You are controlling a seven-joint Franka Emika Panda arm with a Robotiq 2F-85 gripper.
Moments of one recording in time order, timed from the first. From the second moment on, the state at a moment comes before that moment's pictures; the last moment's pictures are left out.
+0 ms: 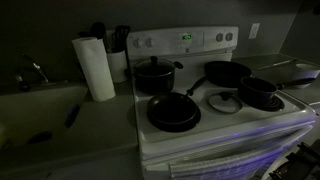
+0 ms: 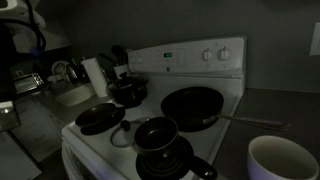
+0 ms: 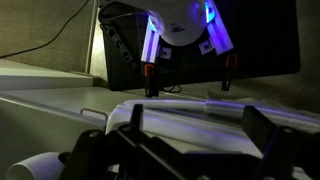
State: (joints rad) arm 0.02 -0.81 0.22 -2.45 -0.02 1.32 0.28
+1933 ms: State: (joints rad) arm 0.16 -0.46 -0.04 -2.49 -0.08 2.13 -0.36
